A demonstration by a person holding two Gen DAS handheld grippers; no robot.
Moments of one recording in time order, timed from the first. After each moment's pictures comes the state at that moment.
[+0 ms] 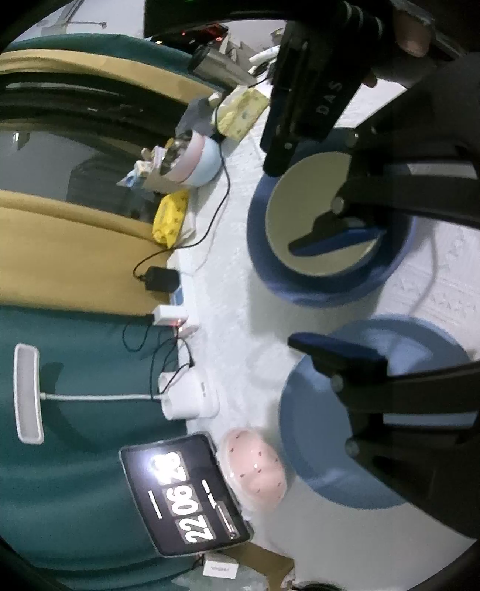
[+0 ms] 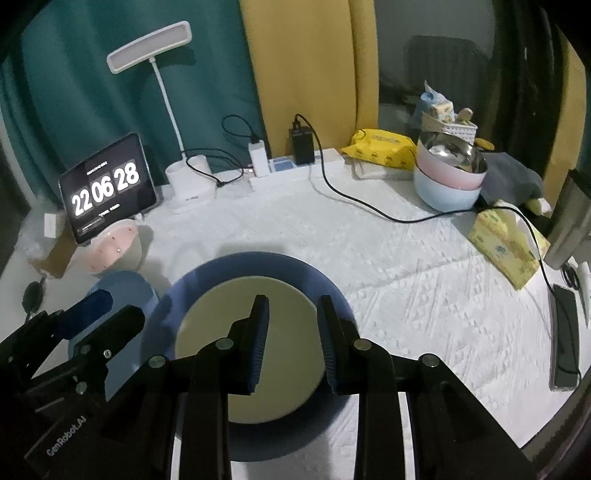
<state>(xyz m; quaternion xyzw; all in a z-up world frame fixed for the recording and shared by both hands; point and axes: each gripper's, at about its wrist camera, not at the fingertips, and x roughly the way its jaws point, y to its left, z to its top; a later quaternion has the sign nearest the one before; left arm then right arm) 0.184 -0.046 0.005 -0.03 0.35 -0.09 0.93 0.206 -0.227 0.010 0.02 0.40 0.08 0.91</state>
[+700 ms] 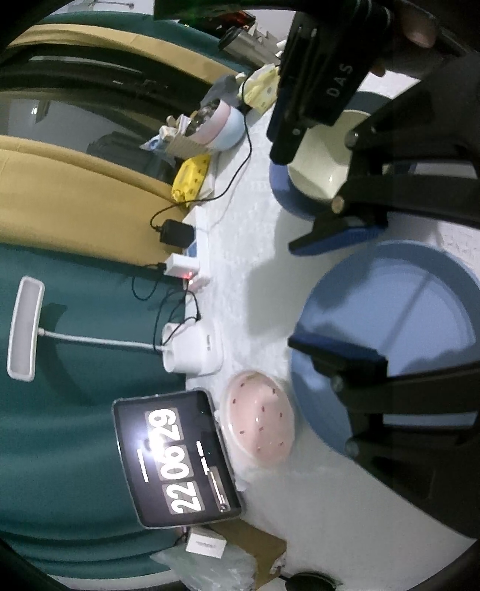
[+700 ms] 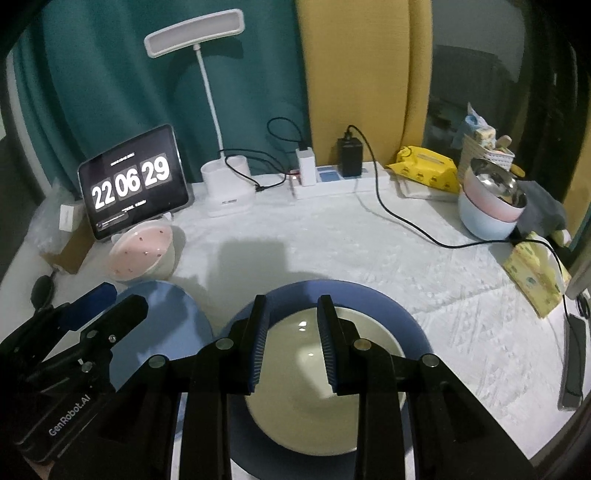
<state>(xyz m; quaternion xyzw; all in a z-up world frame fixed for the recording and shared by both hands) 0.197 0.020 0.004 -0.06 0.34 -0.05 0.94 0.225 -0.162 0.019 -0.01 0.40 0.11 0.91</state>
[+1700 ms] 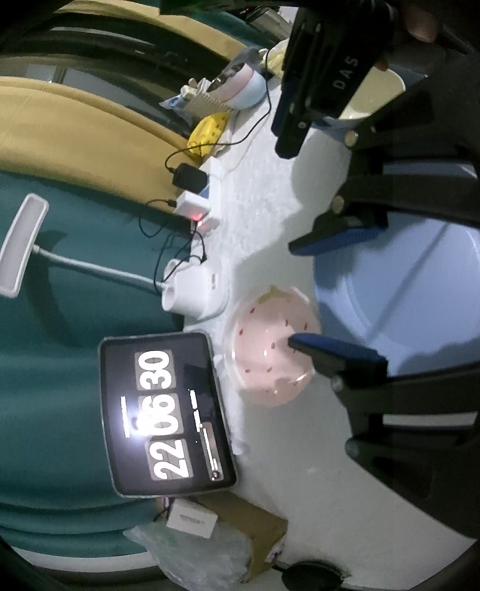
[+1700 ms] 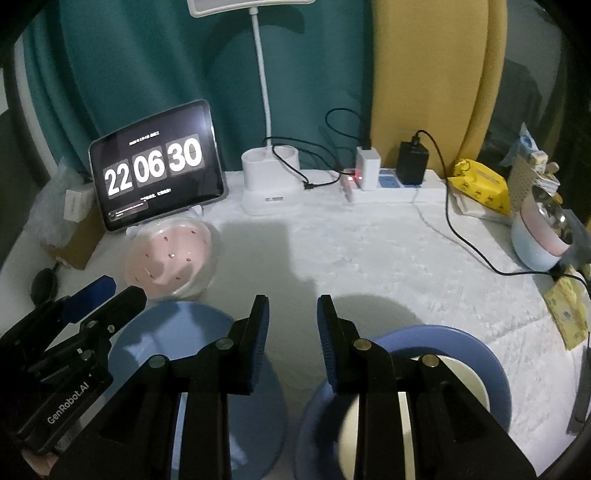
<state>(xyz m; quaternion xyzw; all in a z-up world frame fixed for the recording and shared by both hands) 0.228 0.102 -0.012 -0.09 0.35 -0.01 0.93 0.267 -0.077 0.006 -0.04 0.42 0.15 0.90</state>
